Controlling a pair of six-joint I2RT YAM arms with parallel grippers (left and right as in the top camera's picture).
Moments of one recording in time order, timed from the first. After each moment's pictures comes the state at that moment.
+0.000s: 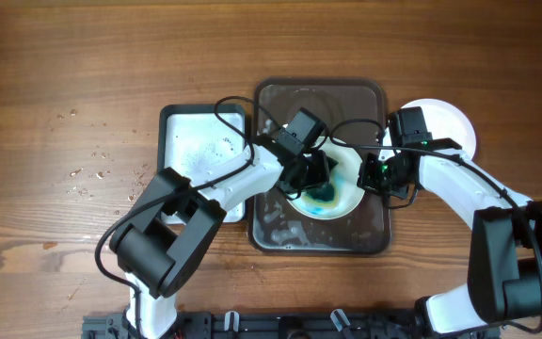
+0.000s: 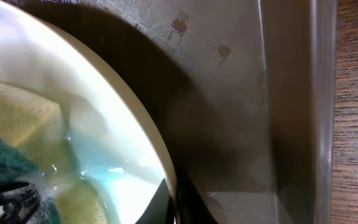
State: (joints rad) left arm -0.72 1.98 1.21 -0.42 0.32 -0.86; right arm 0.13 1.68 0.85 -0.57 -0.28 0.42
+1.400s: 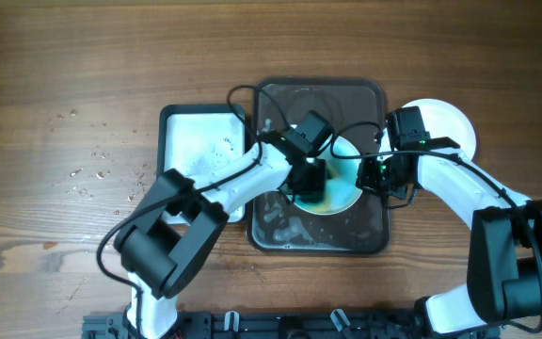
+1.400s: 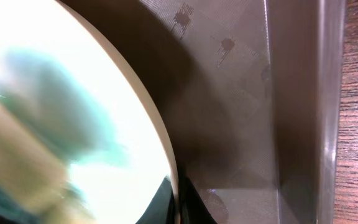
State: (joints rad) left arm -0.74 1.98 1.27 -0.61 0.12 -0.65; right arm 0.14 1.68 0.86 -0.59 -0.28 0.42
